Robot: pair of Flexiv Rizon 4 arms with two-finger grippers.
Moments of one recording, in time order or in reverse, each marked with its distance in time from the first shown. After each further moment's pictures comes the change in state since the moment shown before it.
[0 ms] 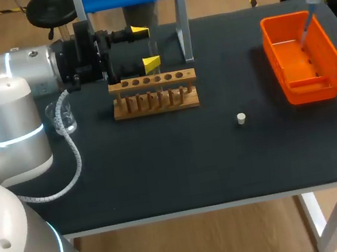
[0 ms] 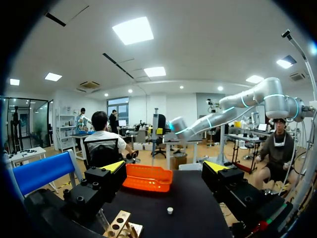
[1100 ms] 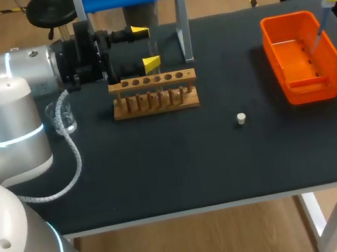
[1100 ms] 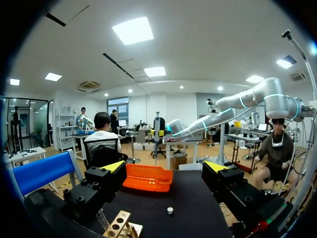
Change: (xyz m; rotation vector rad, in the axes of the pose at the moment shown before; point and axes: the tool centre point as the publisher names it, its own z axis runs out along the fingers) left arm 0.000 0.000 0.000 0.000 0.000 0.000; right arm 0.006 -0.013 -0.034 -0.021 0.089 0.032
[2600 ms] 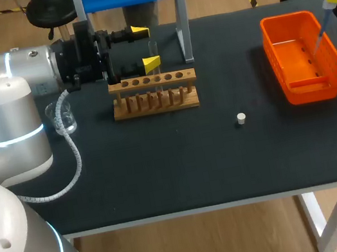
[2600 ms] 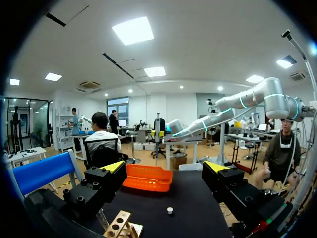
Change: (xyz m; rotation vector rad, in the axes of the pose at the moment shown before) left arm 0.000 0.000 0.000 0.000 0.000 0.000; right arm 0.002 -0.004 -0.002 0.007 0.004 -0.001
